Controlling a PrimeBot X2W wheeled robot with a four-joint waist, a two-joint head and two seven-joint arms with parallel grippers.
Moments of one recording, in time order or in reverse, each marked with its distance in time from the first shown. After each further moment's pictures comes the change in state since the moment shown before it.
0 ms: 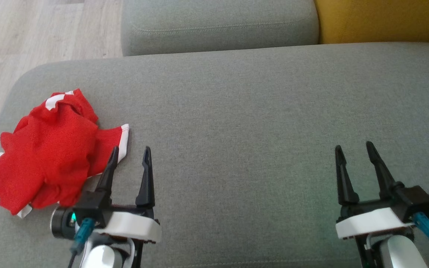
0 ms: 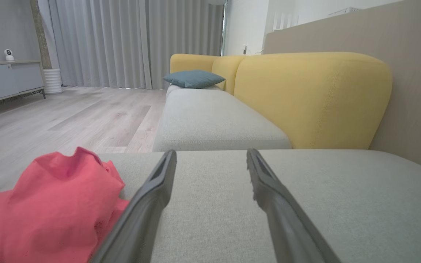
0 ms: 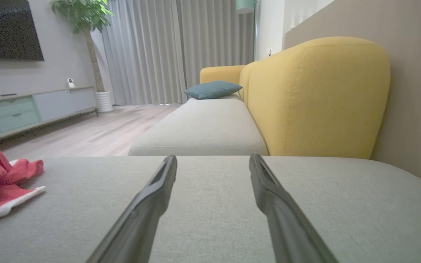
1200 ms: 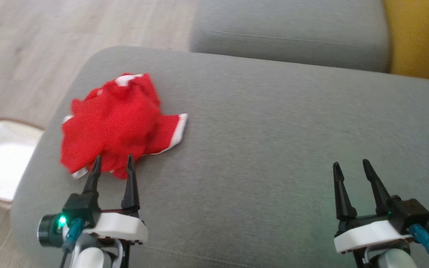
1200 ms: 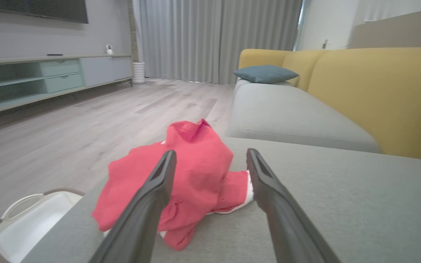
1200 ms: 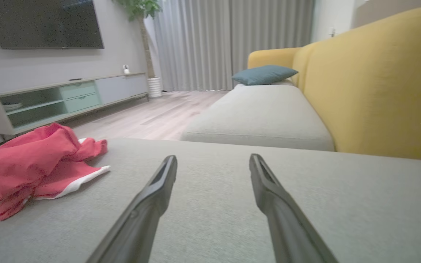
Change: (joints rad) left arm 0.001 -0.007 0.071 0.104 0.038 0.001 -0.001; right arm 0.047 0.000 -0.002 0.050 0.028 0.000 -0.001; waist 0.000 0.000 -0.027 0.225
